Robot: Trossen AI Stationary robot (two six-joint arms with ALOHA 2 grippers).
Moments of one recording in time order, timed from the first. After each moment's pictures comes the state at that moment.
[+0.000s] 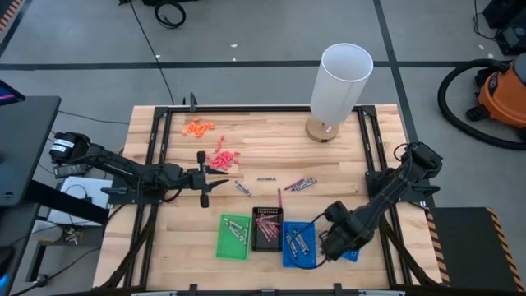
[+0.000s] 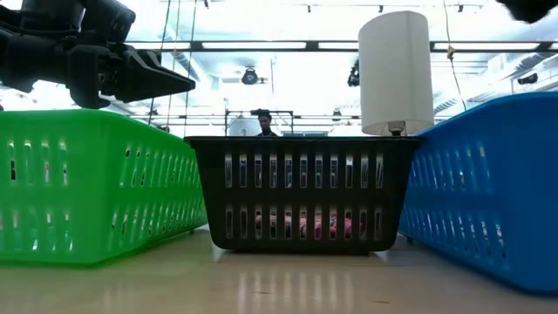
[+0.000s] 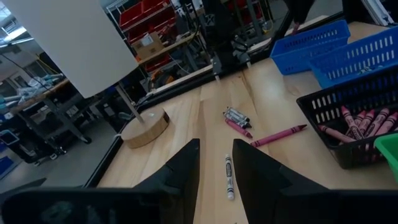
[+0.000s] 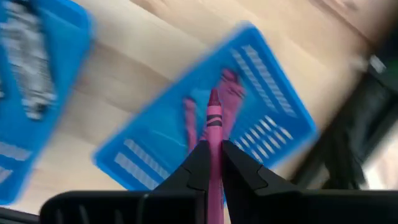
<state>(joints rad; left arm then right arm) -0.19 0.99 0.14 0.77 -0.32 0.41 0.72 1.71 1.33 -1.35 -0.03 1.82</state>
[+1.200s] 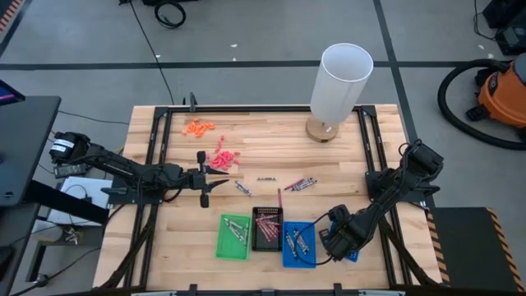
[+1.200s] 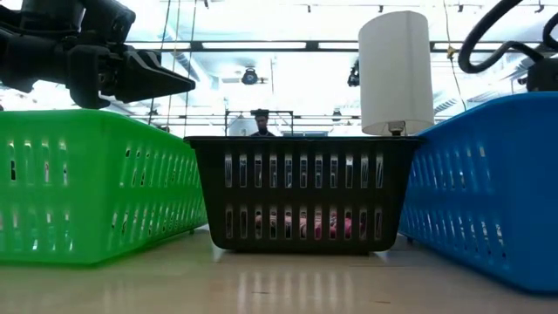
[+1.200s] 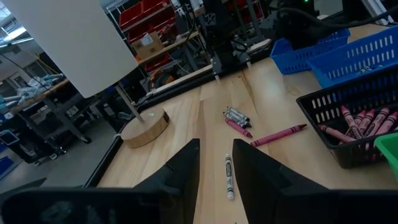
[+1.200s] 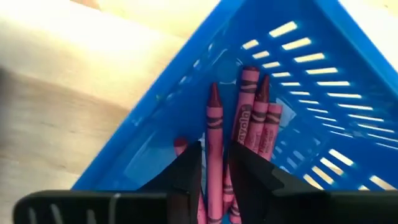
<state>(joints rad) -0.19 0.99 0.14 0.77 -0.32 0.41 0.77 1.71 0.96 -0.90 0.03 2.07</state>
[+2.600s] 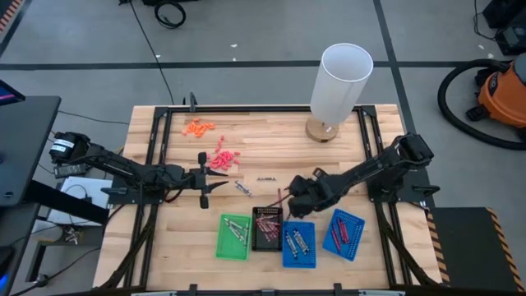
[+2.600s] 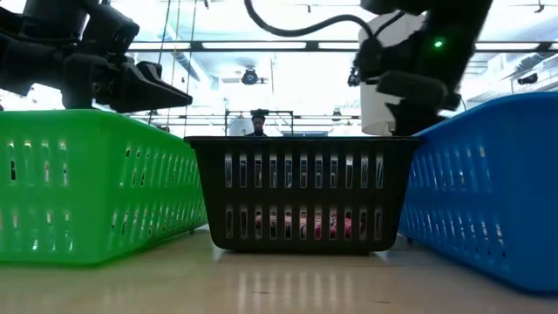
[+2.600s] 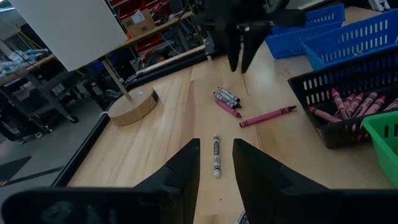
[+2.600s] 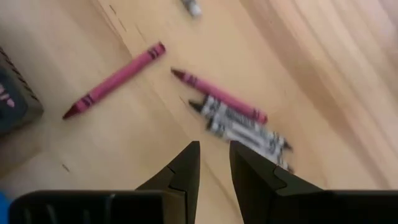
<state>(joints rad) -0.19 0.99 0.14 0.68 -0.32 0.33 0.33 1.71 1.11 -0.84 0.45 0.90</state>
